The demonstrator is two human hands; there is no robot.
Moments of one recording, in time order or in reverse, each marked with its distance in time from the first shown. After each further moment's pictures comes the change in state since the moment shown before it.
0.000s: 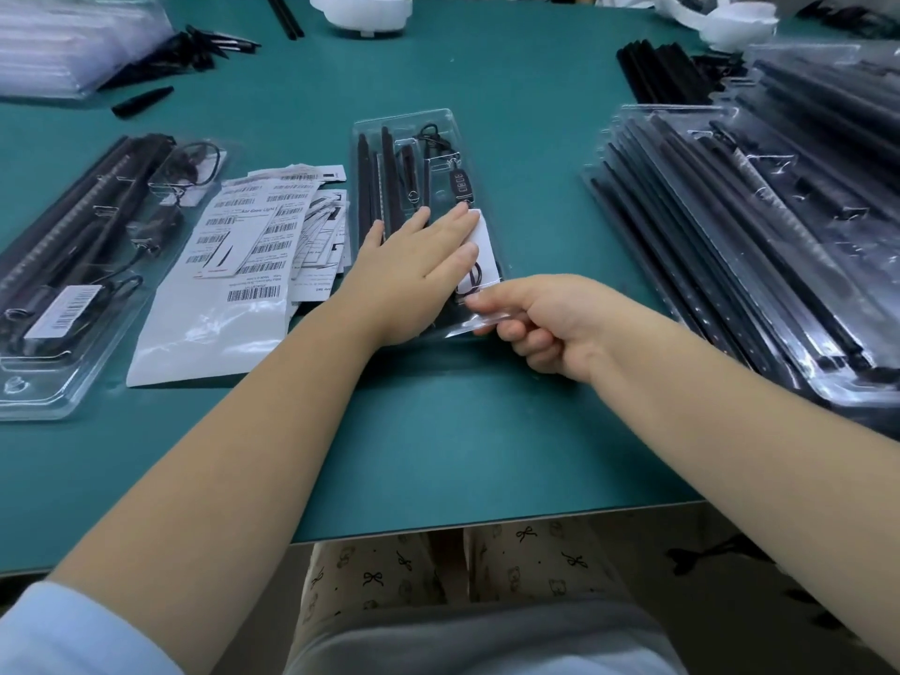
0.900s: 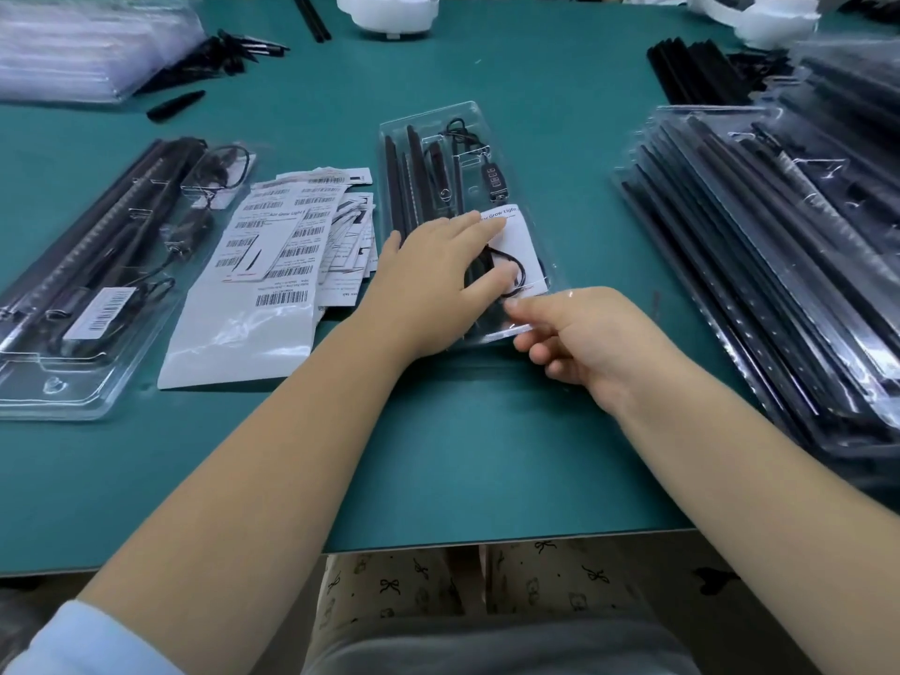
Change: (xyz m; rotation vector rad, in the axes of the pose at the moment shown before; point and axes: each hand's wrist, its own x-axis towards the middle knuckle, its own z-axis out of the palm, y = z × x) left_hand -0.003 0.004 0.000 0.076 0.145 -0.012; right_hand -0.002 0.012 0.009 0.131 0.212 -0.161
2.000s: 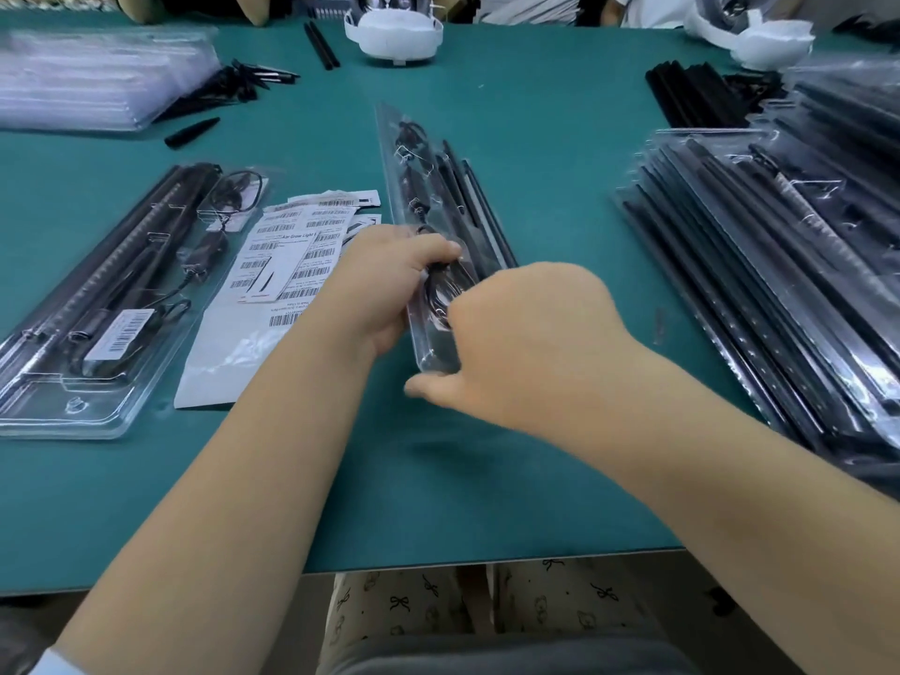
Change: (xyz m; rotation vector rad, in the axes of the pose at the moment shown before) left_hand -0.002 0.004 -0.039 -1.278 0.136 -0.486; right_hand -0.027 -0.029 0.042 -1.456 0.346 -1.084
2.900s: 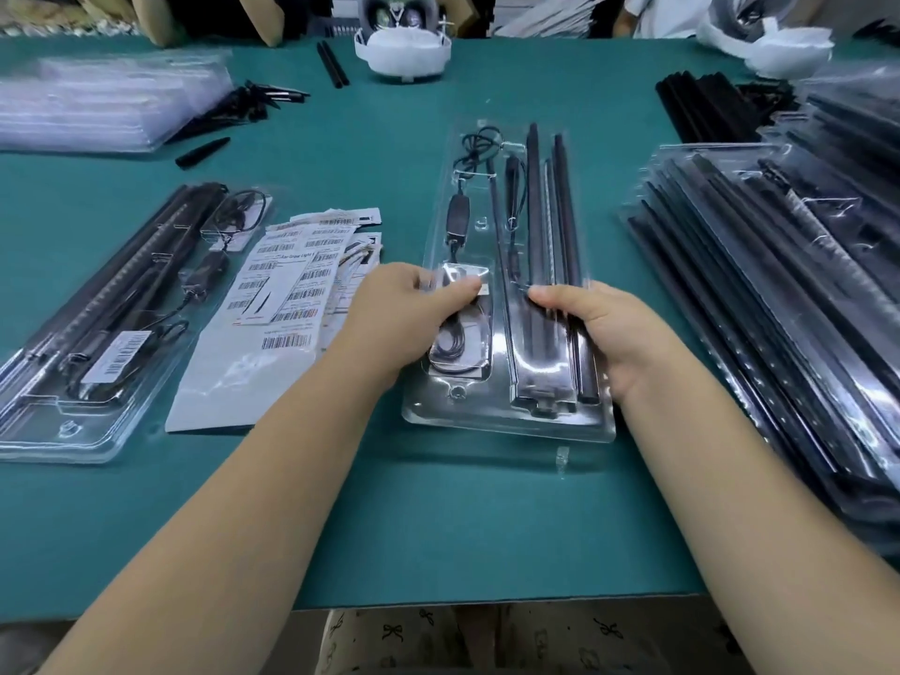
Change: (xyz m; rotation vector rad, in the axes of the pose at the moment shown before) left_hand 0.005 -0.020 0.003 0.562 0.104 0.083; right_hand -0.003 0.088 0.067 1.806 -0.134 0.983
